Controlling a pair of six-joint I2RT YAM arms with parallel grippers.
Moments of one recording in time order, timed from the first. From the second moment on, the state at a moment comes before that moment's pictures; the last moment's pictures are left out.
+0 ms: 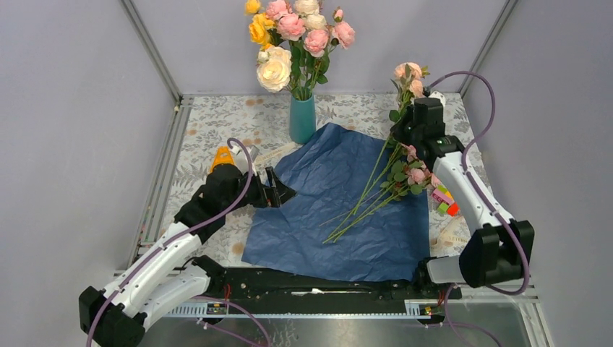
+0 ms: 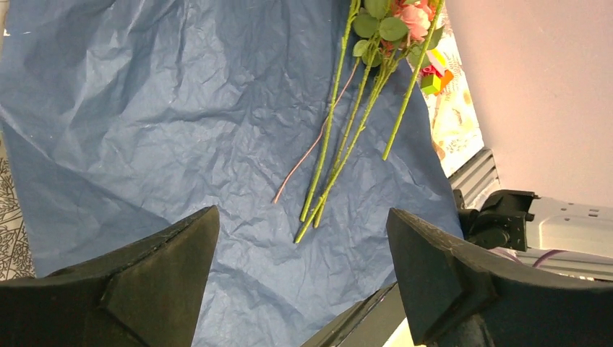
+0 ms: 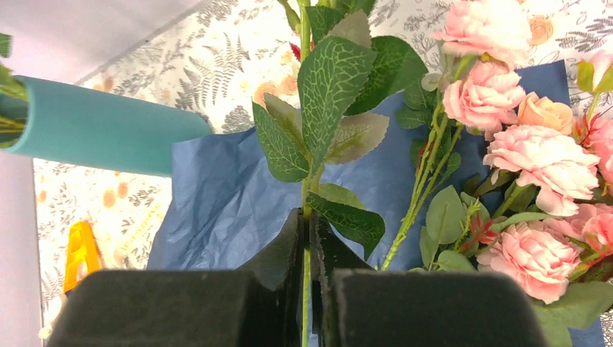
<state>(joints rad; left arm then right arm) -0.57 0.81 0.66 -0.28 0.25 -0.64 0.18 1.40 1.18 -0.37 0.09 0.58</state>
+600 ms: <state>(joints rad) -0.43 0.84 0.76 -0.37 0.45 -0.59 0.34 1.07 1.01 -0.14 -0.01 0.42</state>
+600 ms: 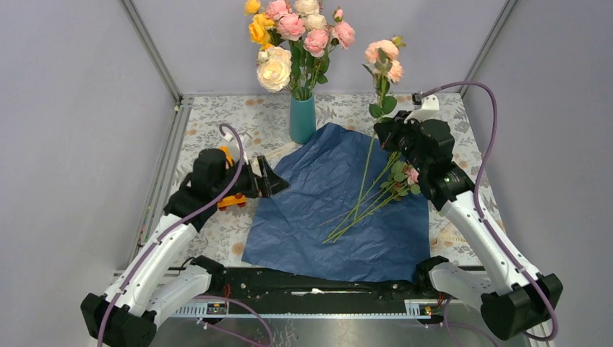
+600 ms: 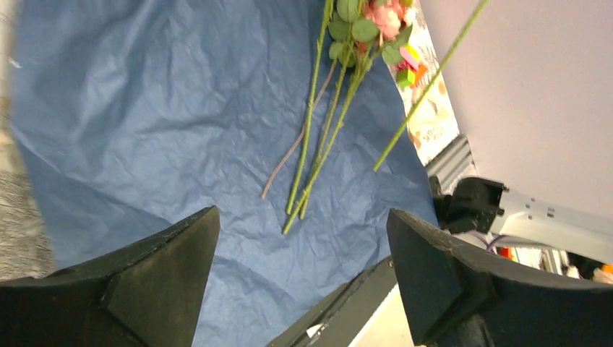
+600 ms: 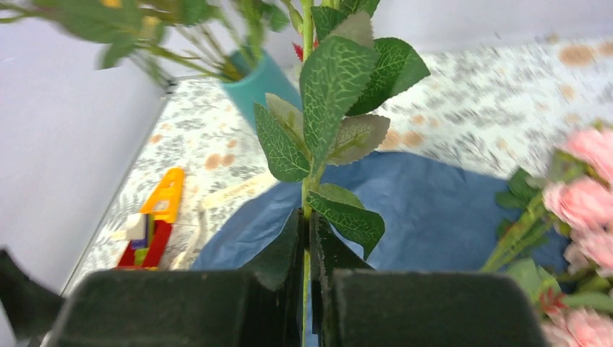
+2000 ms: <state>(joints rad) -0.14 0.82 0.86 -0.50 0.18 -0.21 0.55 1.92 1.91 0.66 -0.02 -0.05</state>
